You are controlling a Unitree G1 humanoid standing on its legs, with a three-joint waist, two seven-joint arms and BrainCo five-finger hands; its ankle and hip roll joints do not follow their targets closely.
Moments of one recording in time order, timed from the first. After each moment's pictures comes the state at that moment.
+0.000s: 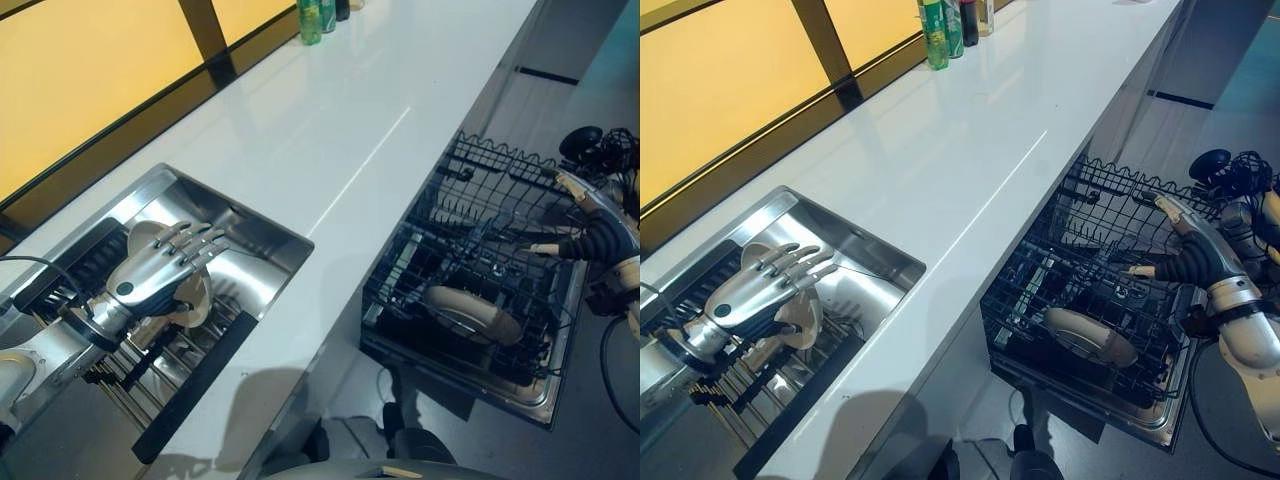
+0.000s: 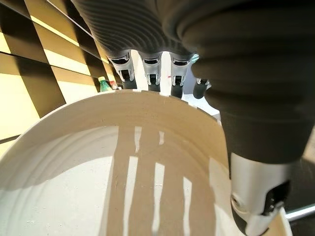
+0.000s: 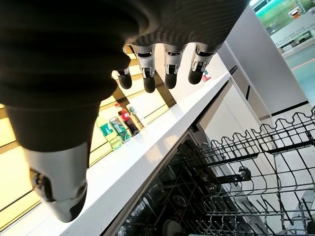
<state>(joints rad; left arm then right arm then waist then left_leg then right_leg) 0.10 1.16 -0.09 0.06 0.91 -0.46 0.54 0.16 -1.00 -0.25 -0.21 -0.05 -0.08 -0.03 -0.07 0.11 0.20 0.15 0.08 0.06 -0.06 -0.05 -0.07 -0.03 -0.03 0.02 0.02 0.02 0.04</state>
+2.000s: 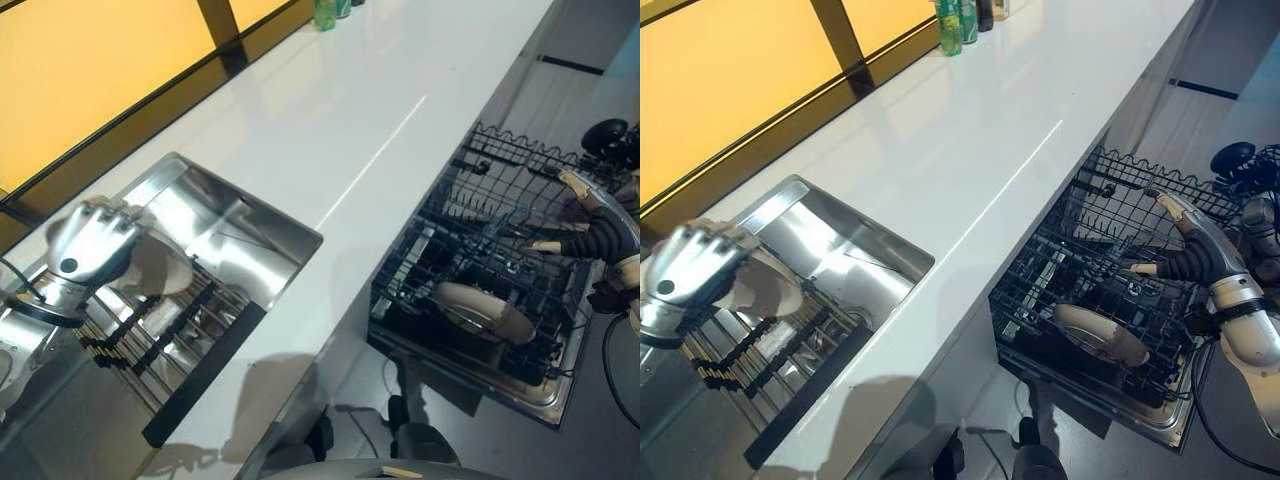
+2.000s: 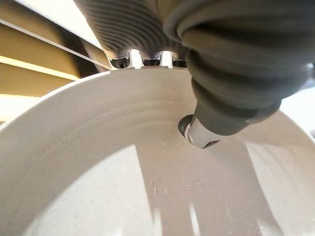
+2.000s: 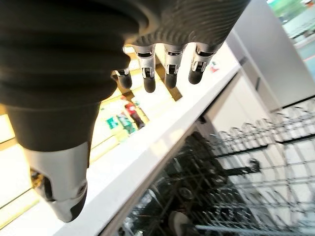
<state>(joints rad) 0.11 1.11 0.14 0.16 0.97 -0.25 0.76 0.15 -1.03 -0.23 -0.20 -0.04 -0.10 -0.06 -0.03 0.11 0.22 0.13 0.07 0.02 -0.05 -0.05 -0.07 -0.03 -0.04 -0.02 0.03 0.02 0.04</state>
